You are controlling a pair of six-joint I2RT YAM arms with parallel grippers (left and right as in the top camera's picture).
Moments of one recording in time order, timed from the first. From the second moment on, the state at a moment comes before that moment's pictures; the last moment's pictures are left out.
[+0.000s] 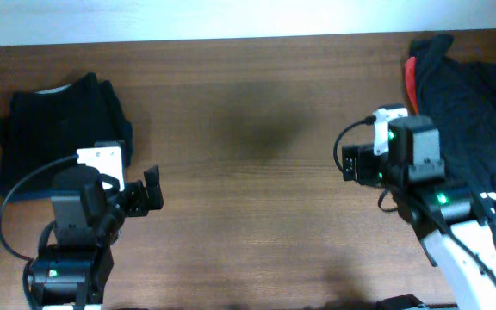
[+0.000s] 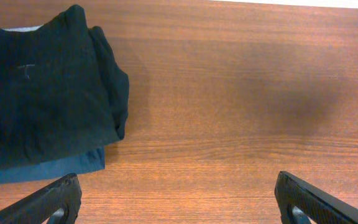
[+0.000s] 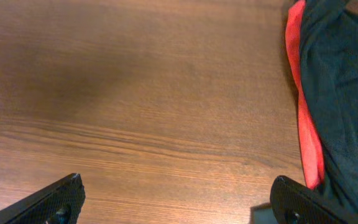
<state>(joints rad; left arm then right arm) -0.03 0.84 0.89 -0.71 0.03 -0.07 0.16 1.14 1.05 -0.75 0.12 0.03</state>
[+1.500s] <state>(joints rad) -0.03 0.86 0.89 -0.72 0.03 -0.07 0.44 1.65 1.84 -1.32 -0.36 0.05</state>
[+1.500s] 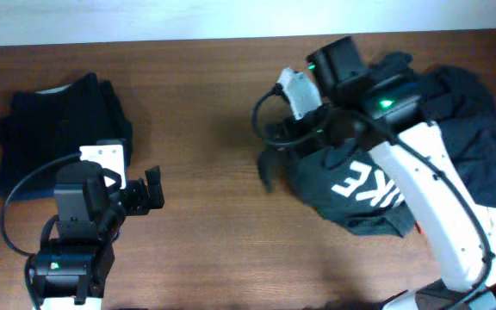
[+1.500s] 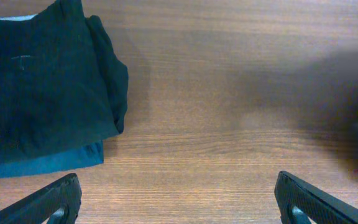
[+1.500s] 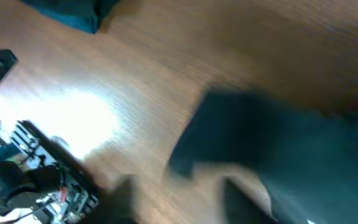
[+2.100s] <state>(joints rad) -0.32 1.48 0.90 -0.57 0.53 -0.13 -0.13 1.66 1.84 -1.57 0.02 0.21</state>
